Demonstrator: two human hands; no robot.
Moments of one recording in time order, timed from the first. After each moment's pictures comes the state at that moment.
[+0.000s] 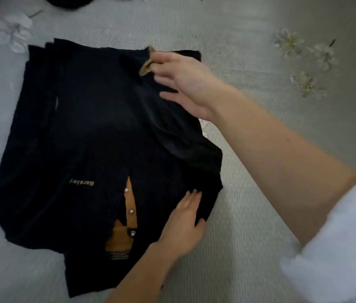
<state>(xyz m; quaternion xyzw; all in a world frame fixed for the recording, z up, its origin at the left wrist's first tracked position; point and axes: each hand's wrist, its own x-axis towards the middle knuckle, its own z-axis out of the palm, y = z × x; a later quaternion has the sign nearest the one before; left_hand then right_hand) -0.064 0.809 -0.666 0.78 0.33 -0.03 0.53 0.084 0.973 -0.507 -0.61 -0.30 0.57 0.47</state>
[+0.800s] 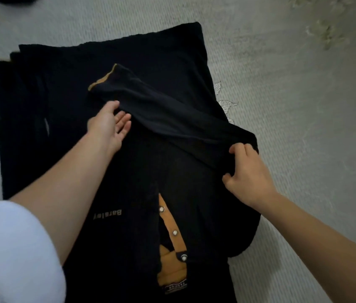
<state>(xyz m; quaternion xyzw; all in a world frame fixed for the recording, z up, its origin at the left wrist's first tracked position) -0.080 1.115 -0.663 0.25 0.63 0.21 0.71 0.042 0.850 -0.651 -0.91 -0.34 0.21 0.08</state>
